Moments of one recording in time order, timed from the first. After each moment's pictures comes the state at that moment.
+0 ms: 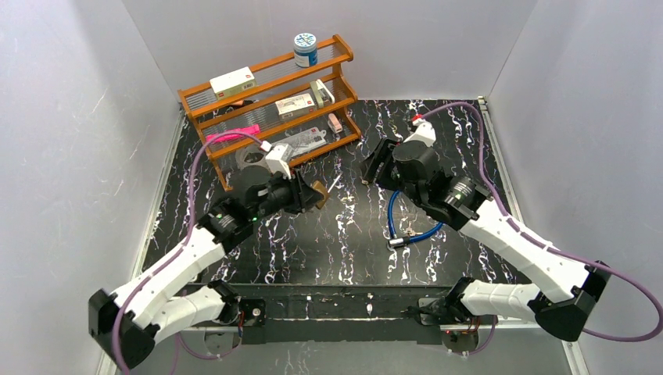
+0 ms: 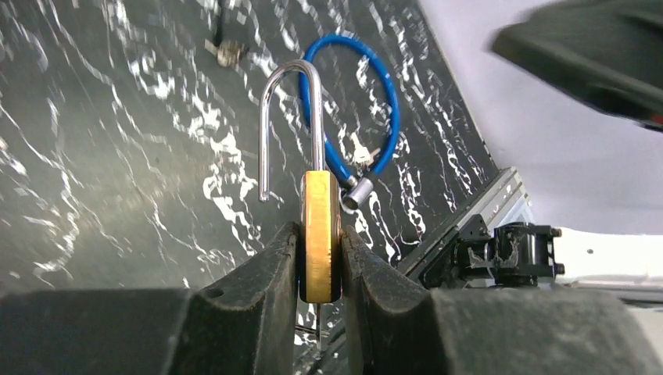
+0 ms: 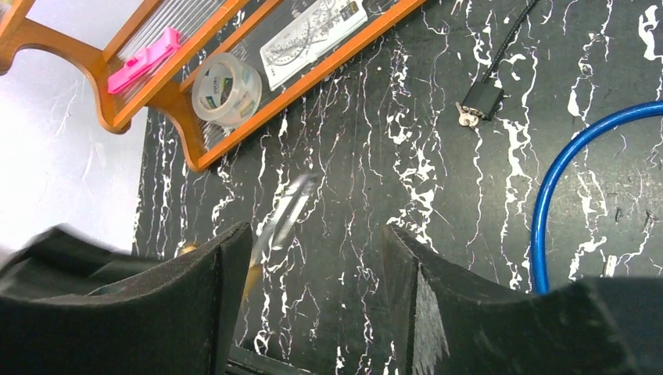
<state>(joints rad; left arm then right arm) -0.68 0.93 0.84 -0.23 0.18 -0.53 0.87 1.15 1.23 -0.58 0.40 0.84</state>
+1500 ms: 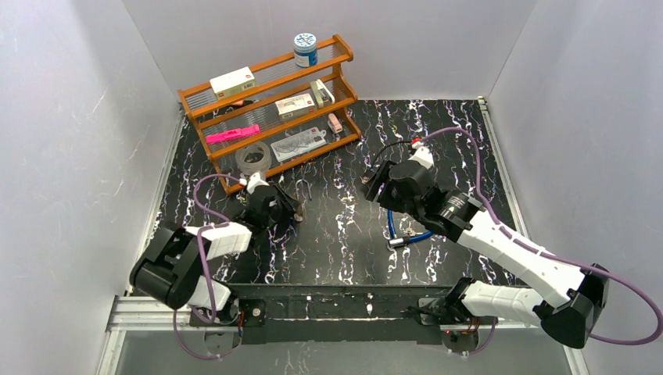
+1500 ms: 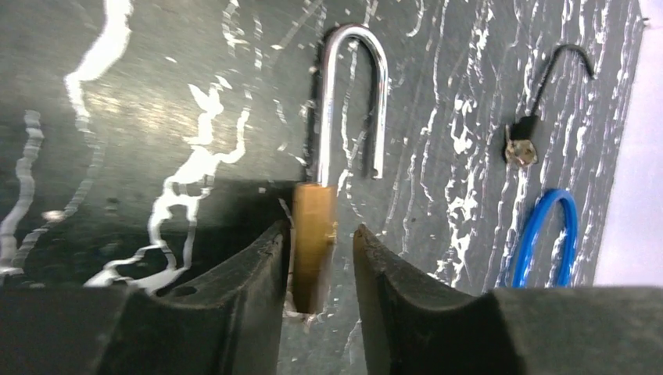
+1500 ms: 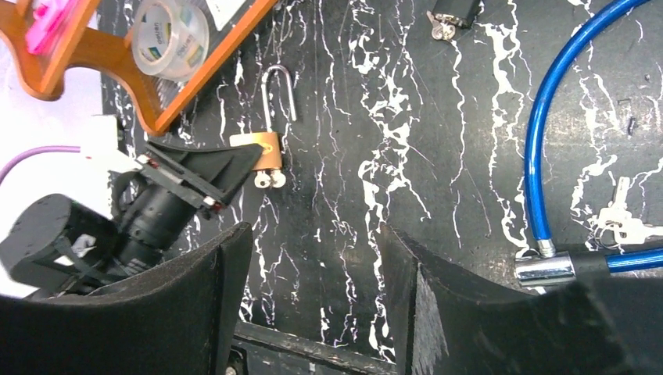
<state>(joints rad) -0.48 1.43 0.43 0.39 -0.12 -0.94 0.87 1.07 1.02 -0.57 0.34 0.97</state>
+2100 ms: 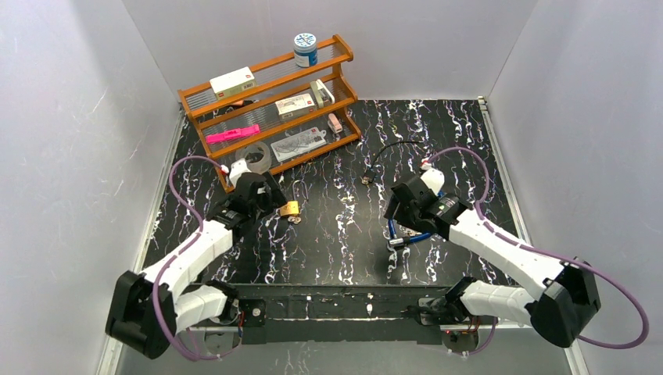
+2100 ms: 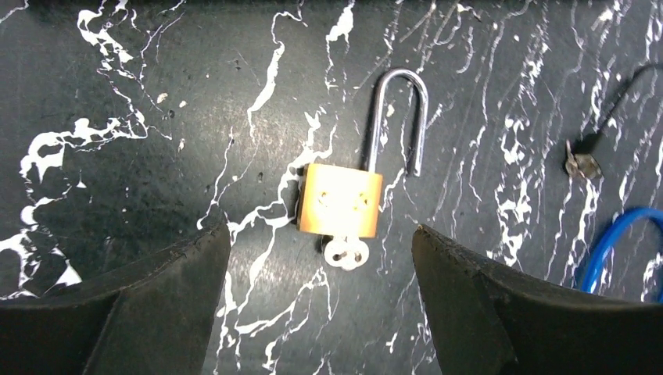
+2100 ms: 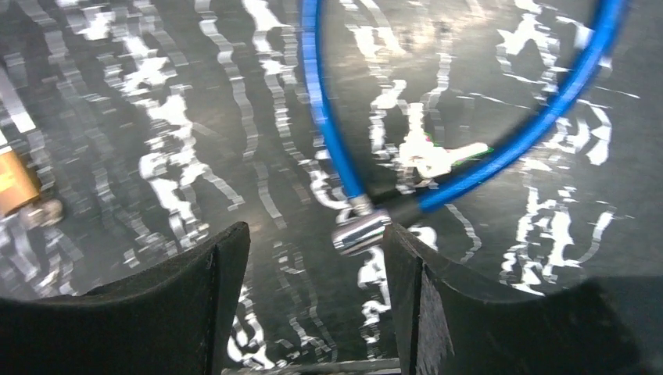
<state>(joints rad) -0.43 1.12 0.62 -0.25 -0.30 -0.78 0.77 1.11 0.86 -0.73 0.38 0.99</state>
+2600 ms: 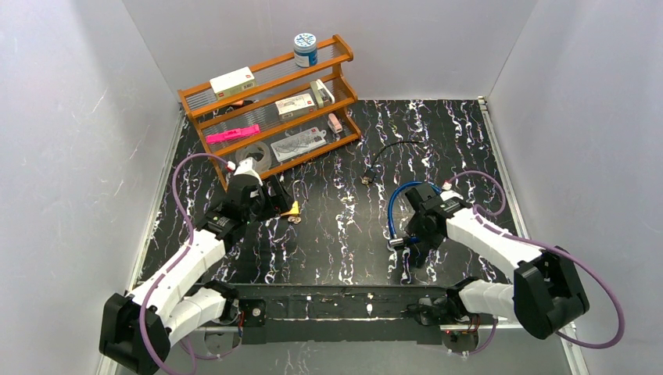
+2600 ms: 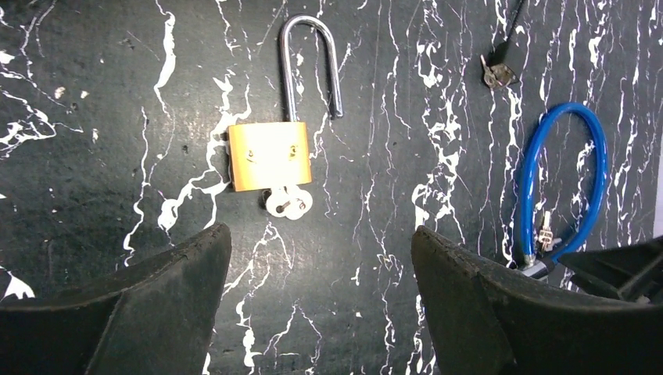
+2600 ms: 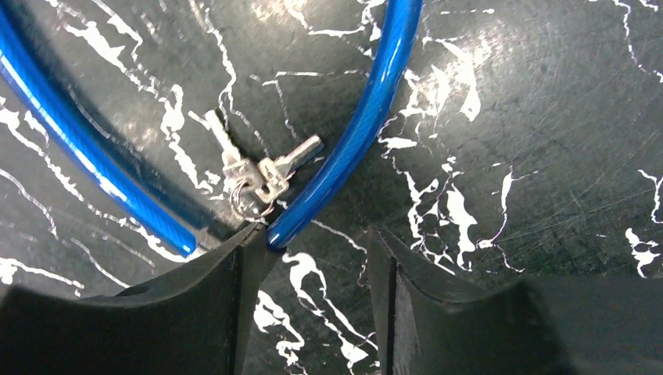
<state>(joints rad) -0.43 0.97 0.63 -0.31 -0.08 -0.65 0.54 1.19 0.67 -0.78 0.31 1.07</state>
